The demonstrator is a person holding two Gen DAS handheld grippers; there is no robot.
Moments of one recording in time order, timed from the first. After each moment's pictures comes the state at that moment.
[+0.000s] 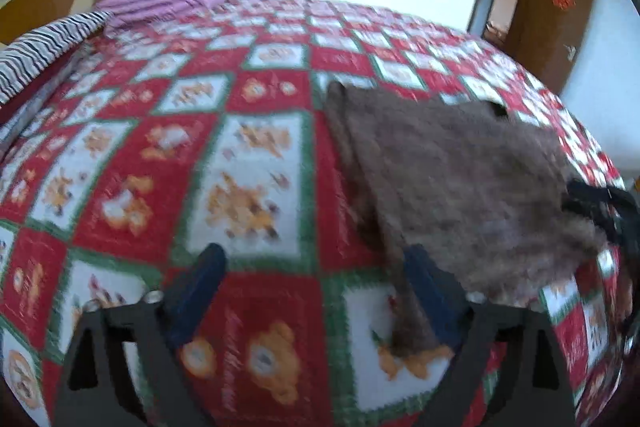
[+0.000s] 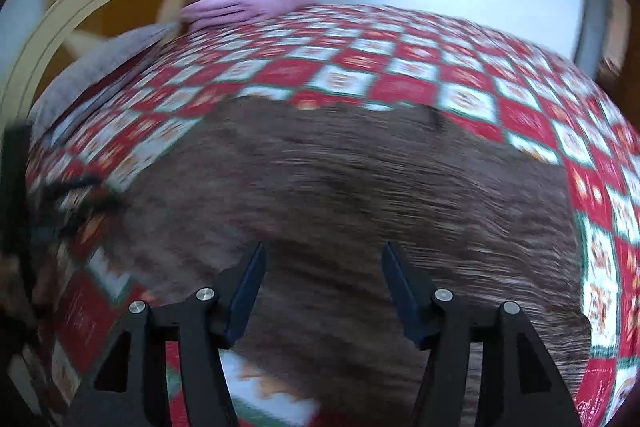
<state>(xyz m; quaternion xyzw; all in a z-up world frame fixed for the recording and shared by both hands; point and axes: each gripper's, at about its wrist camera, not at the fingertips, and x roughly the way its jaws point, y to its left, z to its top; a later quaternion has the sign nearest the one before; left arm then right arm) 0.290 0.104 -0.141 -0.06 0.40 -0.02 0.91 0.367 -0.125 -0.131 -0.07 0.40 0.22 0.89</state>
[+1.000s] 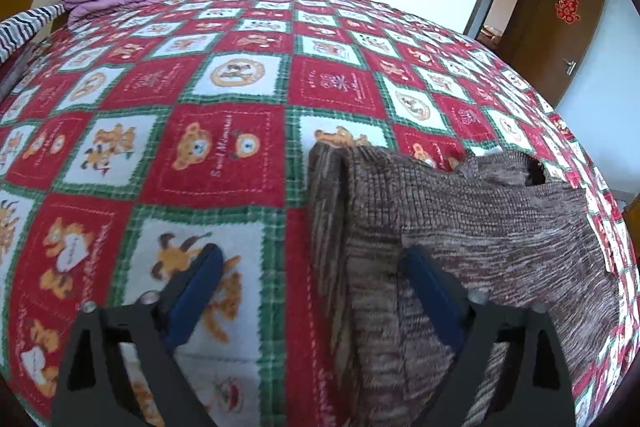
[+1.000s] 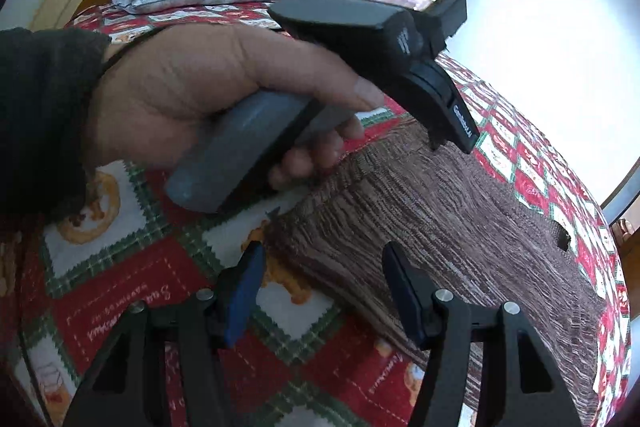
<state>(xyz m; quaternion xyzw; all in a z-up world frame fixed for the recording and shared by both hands) 0.420 0.096 -0.164 -0.09 0.43 -0.06 0.90 0.286 0.058 -0.171 -0.27 0.32 0.29 0.86</state>
